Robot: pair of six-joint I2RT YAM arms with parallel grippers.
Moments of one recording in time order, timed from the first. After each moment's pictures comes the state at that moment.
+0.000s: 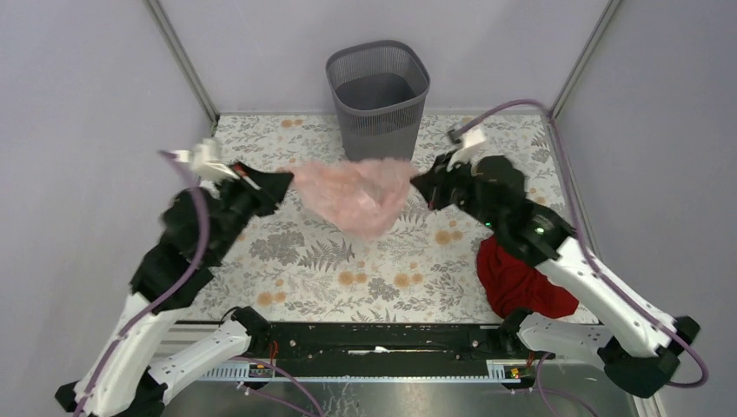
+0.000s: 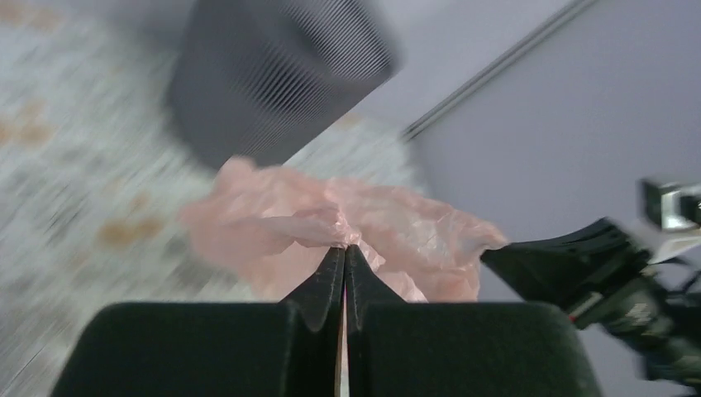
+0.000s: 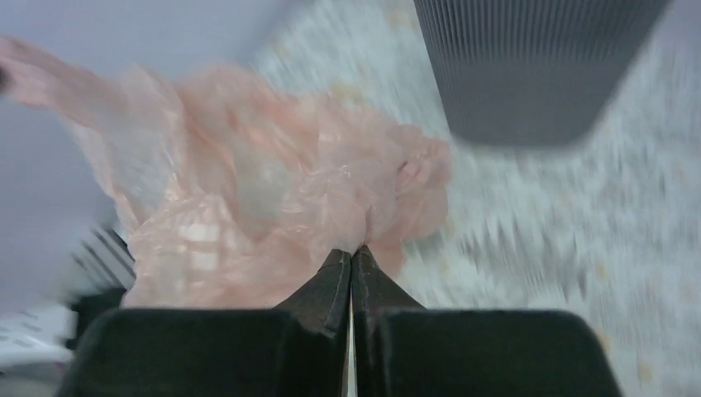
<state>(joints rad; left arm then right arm) -0.64 0.71 1.15 -0.66 -0.27 -0.74 0.78 1.05 1.13 -0.48 0.10 0.35</state>
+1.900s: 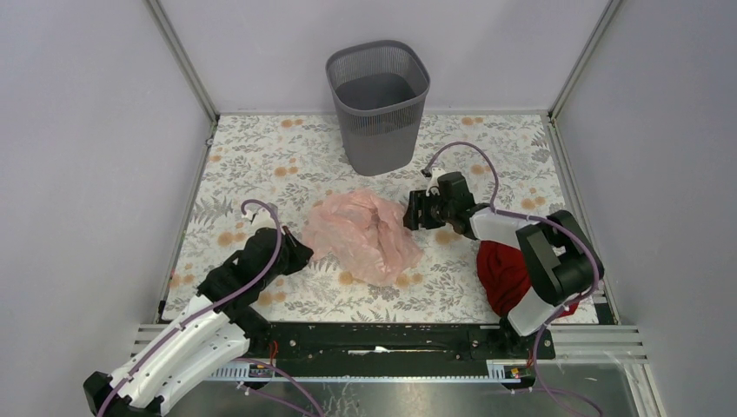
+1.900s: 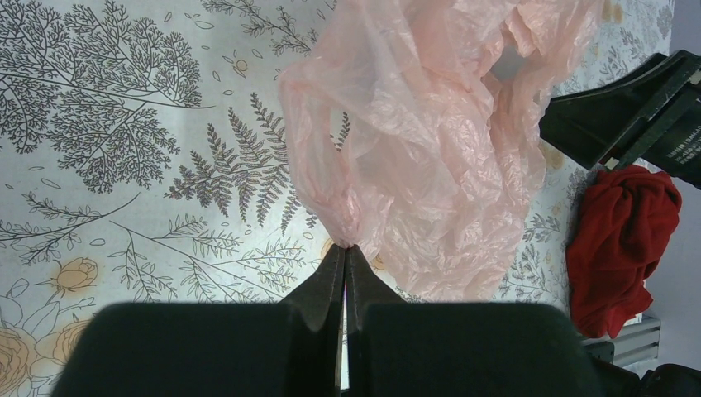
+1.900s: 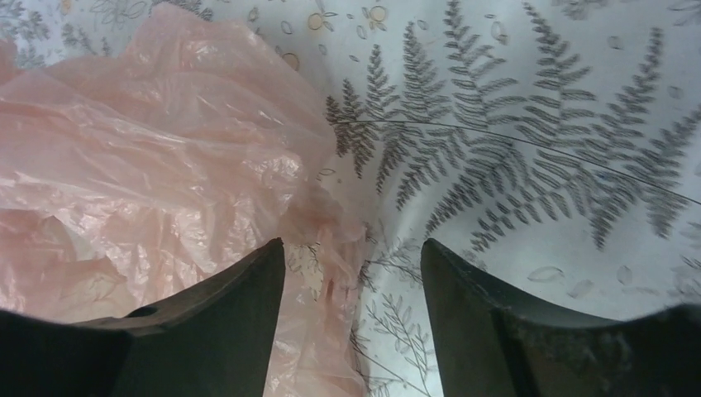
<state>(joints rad) -0.64 0.58 0.53 -0.60 -0.21 -0.90 0.44 1.63 0.77 0.10 -0.29 0.34</state>
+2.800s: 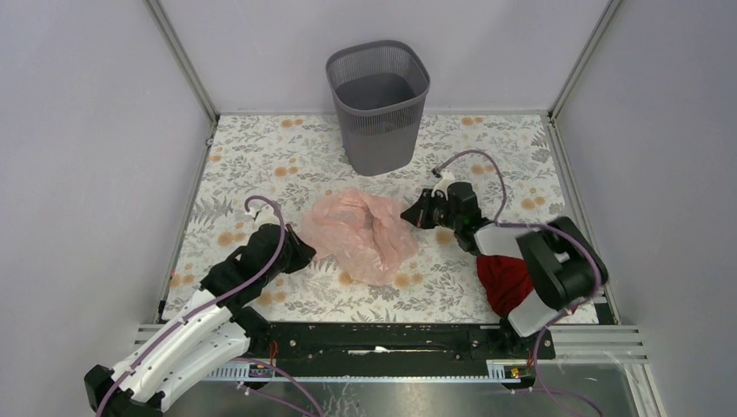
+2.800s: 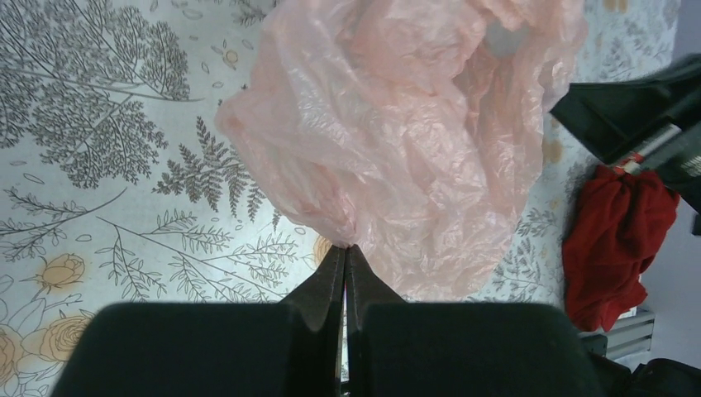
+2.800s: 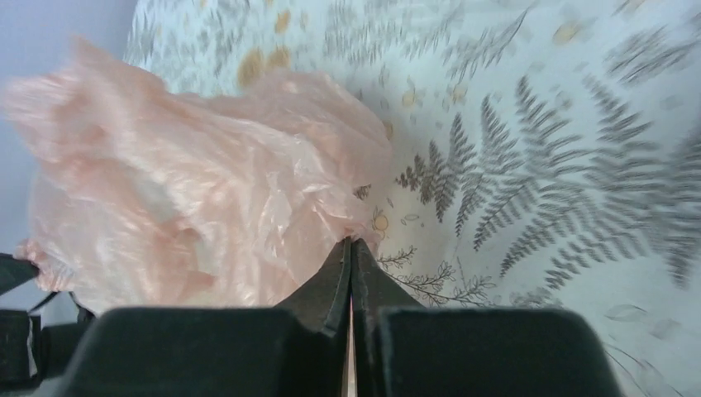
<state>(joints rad) -0.64 0.63 0.54 -0.59 -0.19 -0.91 0.44 1.66 0.59 0.60 -0.43 0.57</state>
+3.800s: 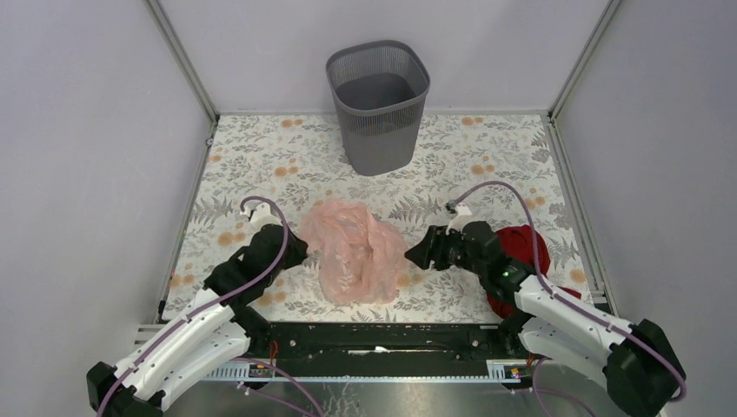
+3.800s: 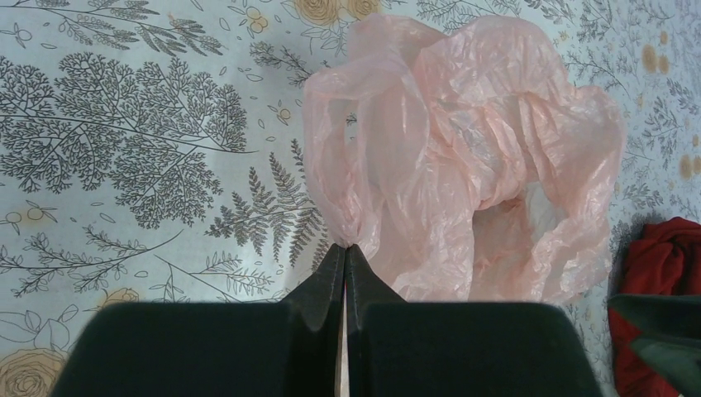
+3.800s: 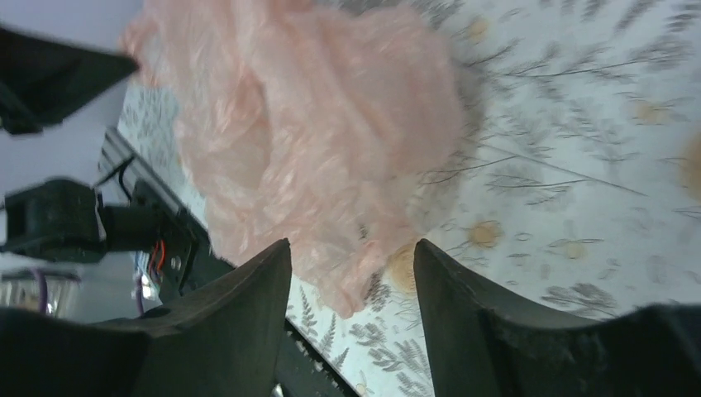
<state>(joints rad) -0.64 0.65 0.53 -0.54 -0.34 -0.87 0.75 0.94 0.40 0.04 -0.19 0.65</state>
